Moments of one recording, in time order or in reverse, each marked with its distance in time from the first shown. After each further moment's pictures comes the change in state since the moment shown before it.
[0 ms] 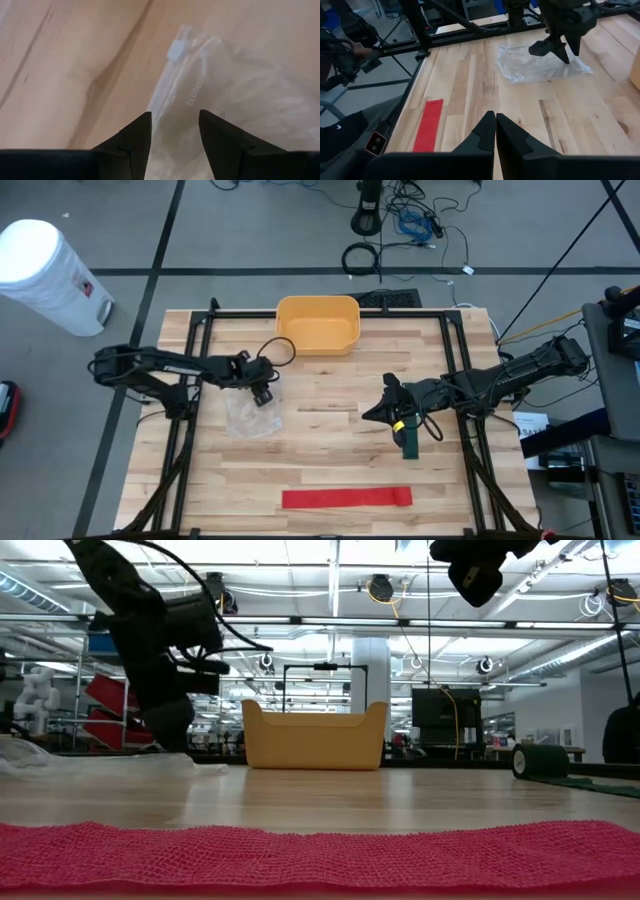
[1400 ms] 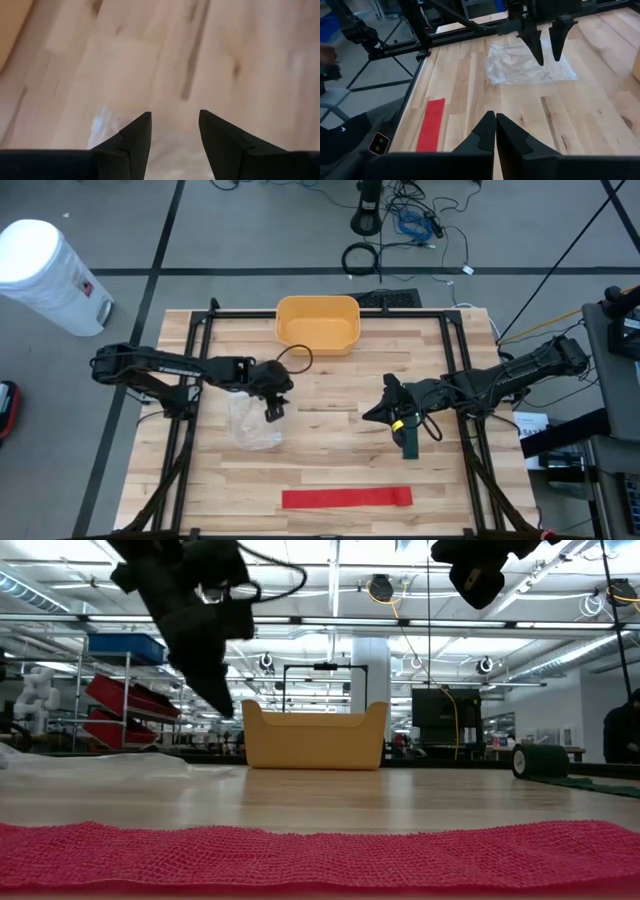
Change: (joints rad) left arm -0.197 -0.022 0.243 -0.060 0.292 -0.003; right arm 0.000 0.000 0.000 -0.007 -0.004 0.030
